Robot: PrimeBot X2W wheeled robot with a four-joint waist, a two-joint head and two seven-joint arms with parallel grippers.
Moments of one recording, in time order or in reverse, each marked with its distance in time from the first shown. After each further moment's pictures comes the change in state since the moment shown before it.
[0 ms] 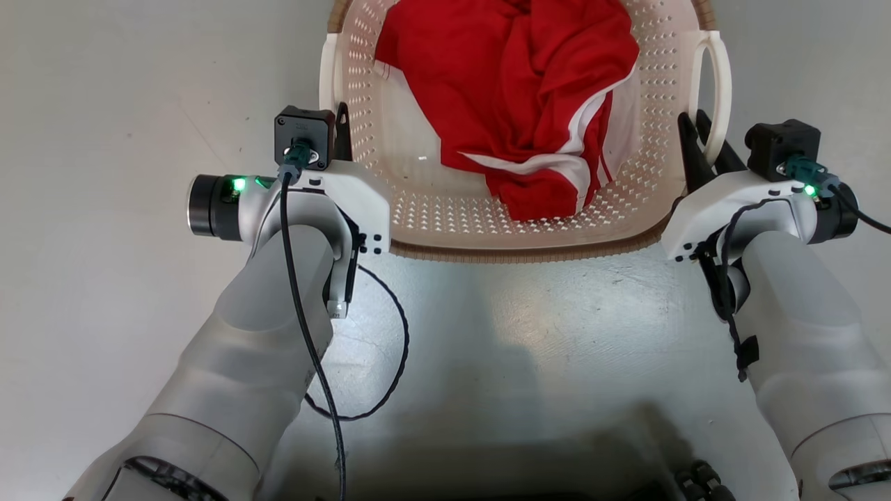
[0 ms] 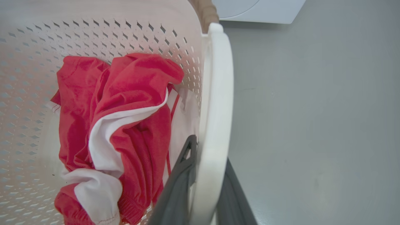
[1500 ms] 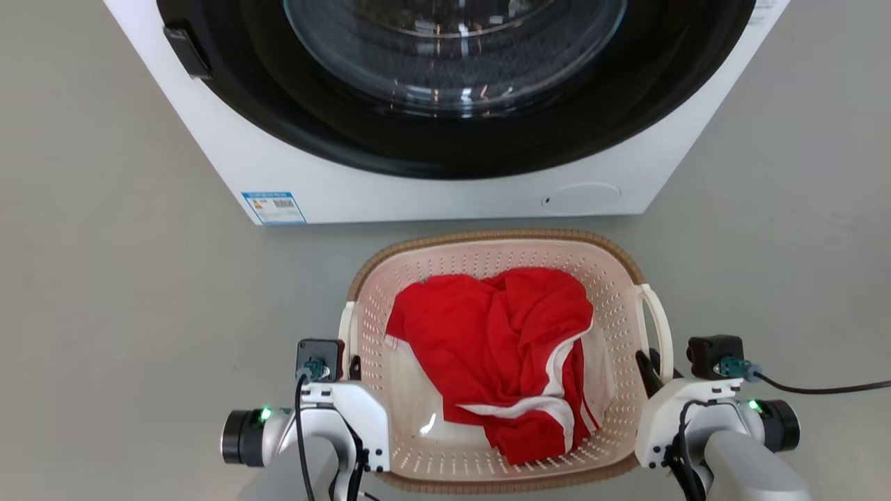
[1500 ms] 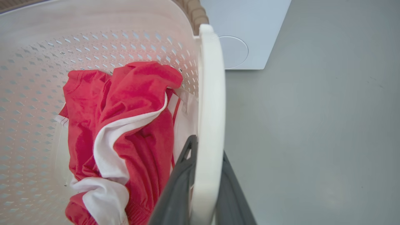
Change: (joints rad) left arm 0.384 -0.007 -0.150 0.103 -0.219 -0.039 0.008; right arm 0.315 0.048 0.131 0.191 0.135 0.002 0.001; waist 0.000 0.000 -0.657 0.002
